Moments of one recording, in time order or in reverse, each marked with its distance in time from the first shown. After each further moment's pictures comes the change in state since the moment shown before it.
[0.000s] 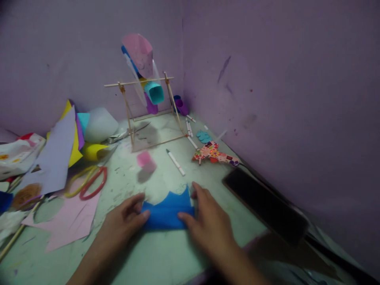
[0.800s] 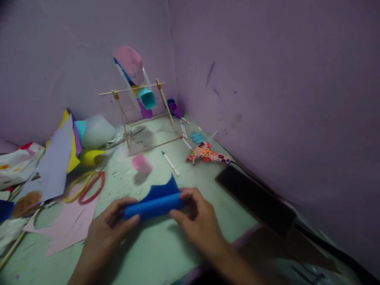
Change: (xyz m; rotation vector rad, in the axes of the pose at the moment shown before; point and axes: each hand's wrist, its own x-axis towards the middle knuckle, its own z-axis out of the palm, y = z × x) left_hand -0.014 0.008 -0.005 -0.105 0.056 0.102; right_hand -0.003 -0.015 -0.001 0.815 -0.027 0.125
